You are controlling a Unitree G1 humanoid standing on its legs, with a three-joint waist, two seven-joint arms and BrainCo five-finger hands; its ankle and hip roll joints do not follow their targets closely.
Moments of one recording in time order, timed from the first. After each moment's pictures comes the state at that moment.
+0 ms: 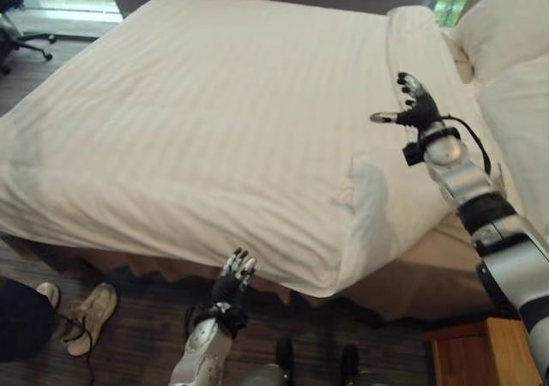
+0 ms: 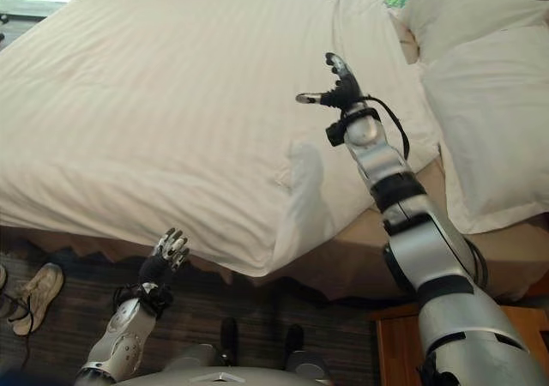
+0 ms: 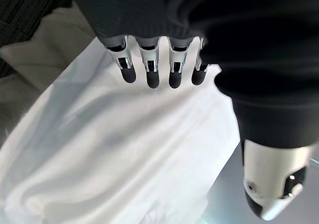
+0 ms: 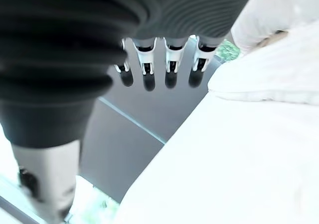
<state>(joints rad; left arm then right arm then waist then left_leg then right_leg) 0.10 0.31 -0.23 0.31 -0.78 -0.16 0.00 -1.10 -0.47 0.48 0.90 0.12 -0.05 -0.17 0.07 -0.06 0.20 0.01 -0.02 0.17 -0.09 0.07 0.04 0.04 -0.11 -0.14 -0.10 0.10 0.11</state>
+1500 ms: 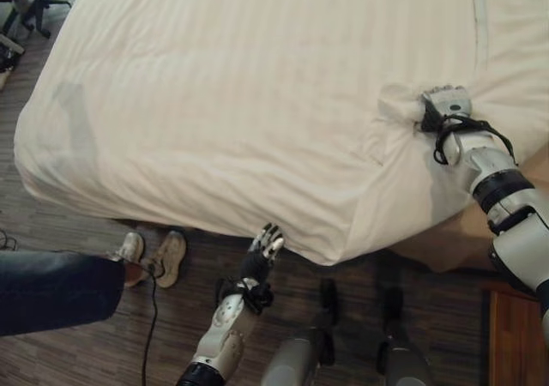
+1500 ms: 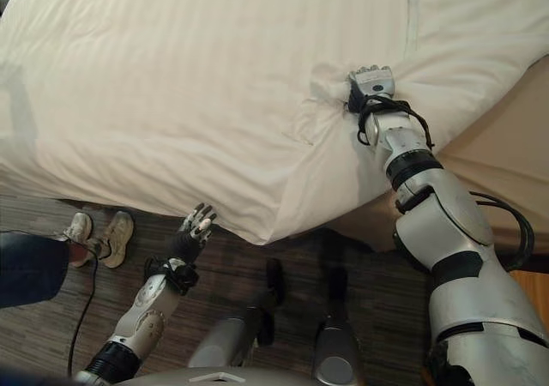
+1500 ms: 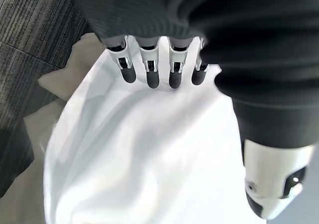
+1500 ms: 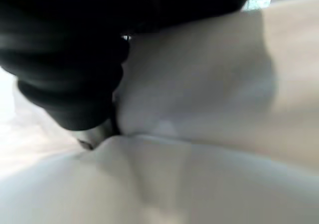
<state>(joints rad) -0.01 0.26 -0.34 0.30 -0.78 -0.18 0.02 -1.20 -0.63 0.80 1.04 -0.67 0.04 -0.21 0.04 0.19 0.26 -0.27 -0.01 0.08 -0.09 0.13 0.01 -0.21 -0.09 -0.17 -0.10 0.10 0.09</state>
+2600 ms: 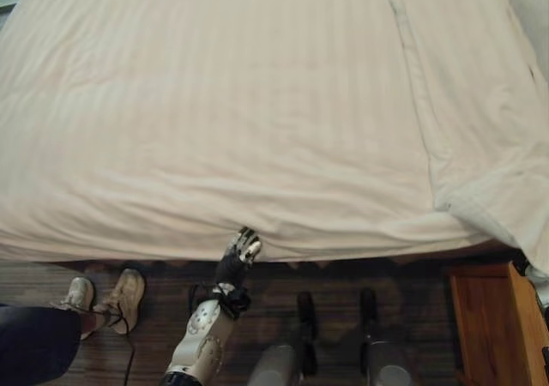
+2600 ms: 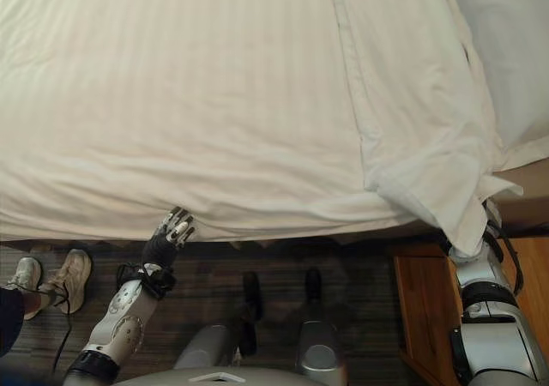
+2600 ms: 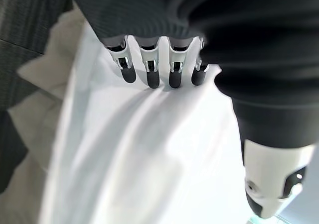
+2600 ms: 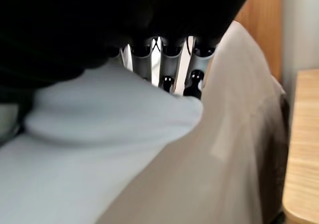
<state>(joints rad) 0.06 0.33 -0.23 0.27 -0.76 -0.16 -0.01 -0.39 -0.74 0.00 1.10 -0.14 -0.14 -0.34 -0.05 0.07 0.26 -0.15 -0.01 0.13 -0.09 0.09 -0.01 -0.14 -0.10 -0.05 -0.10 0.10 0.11</state>
